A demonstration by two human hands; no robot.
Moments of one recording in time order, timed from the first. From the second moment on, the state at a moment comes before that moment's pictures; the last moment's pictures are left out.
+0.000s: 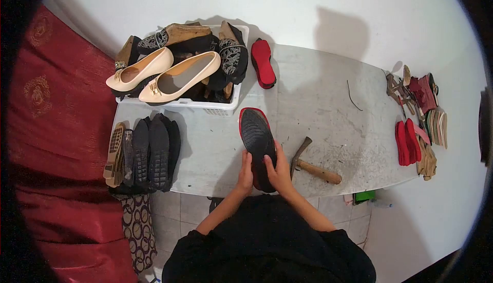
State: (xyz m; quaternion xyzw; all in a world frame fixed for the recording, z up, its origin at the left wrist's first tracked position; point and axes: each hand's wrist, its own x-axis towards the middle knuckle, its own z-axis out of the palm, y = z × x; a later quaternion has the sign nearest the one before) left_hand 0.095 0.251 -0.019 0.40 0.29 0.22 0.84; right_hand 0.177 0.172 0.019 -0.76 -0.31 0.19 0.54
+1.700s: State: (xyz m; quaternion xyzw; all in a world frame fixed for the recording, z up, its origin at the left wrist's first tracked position) left_hand 0.095 0.235 -0.013 0.50 0.28 0.13 0.81; right_hand 0.196 0.167 0.018 -0.61 -0.05 0.40 0.68
